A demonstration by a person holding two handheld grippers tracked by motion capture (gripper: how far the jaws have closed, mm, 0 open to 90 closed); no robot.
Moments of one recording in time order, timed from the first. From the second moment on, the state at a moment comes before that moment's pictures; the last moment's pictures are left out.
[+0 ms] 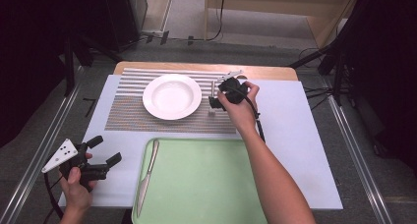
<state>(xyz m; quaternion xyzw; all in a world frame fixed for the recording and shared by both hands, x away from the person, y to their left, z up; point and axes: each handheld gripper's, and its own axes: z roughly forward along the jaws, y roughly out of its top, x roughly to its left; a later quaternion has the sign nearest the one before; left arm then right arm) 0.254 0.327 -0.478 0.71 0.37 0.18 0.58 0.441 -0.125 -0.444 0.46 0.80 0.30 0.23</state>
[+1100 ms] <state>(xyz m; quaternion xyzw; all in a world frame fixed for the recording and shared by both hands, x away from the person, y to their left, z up) 0.254 0.329 -0.478 0.70 0.37 0.18 0.59 0.478 -0.100 -0.486 0.57 0.76 0.27 0.18</state>
